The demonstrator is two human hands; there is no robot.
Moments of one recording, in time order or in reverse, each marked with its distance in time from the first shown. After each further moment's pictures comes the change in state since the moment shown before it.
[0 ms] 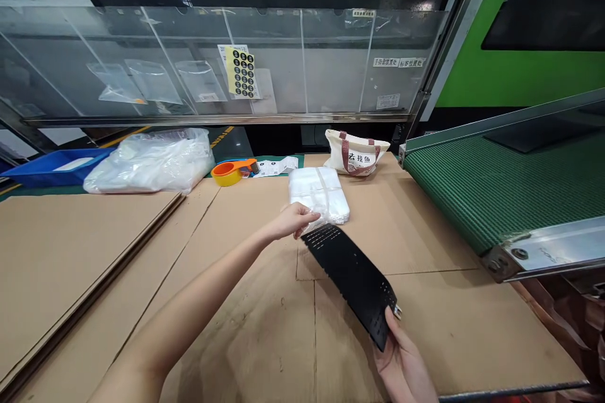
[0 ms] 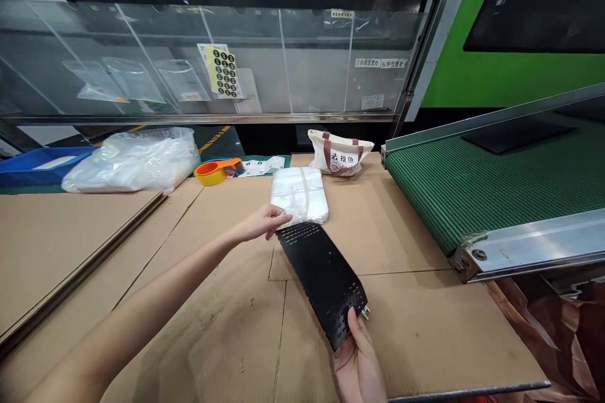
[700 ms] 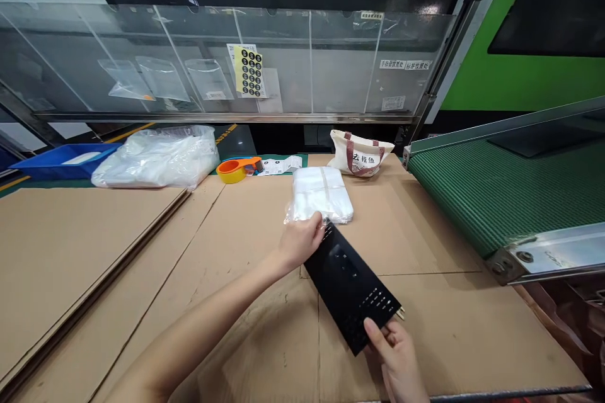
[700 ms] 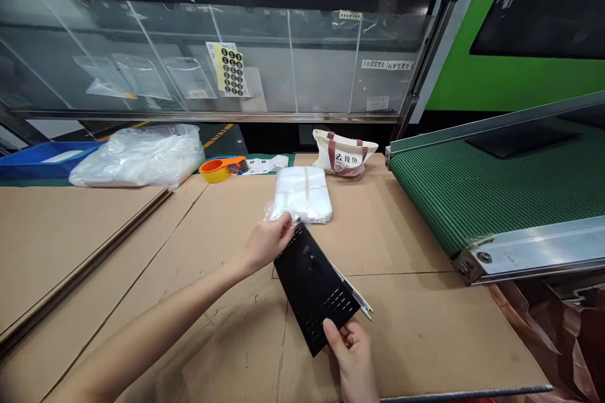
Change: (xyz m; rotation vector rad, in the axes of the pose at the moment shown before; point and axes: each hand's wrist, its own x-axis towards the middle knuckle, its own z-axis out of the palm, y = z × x) left_hand -0.028 -0.016 0.044 0.794 0.490 0.336; right_hand -0.006 0.019 0.019 -0.394 0.086 -0.247
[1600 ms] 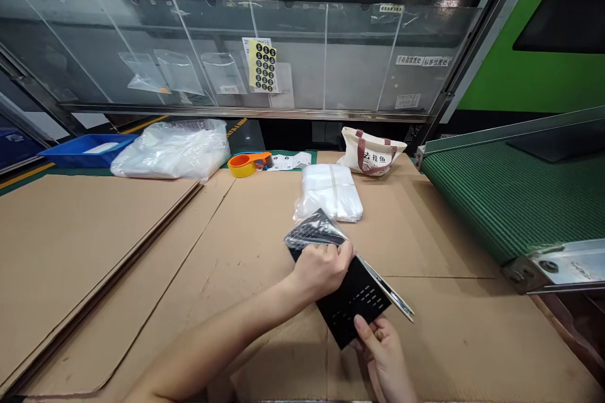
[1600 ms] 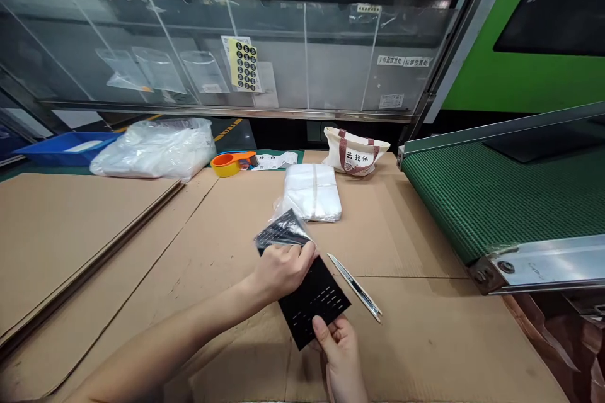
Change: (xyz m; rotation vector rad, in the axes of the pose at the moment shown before) left_hand -0.041 0.044 -0.009 0.428 0.292 0.389; right_hand -0.002 0.006 0.032 0.117 0.030 0.098
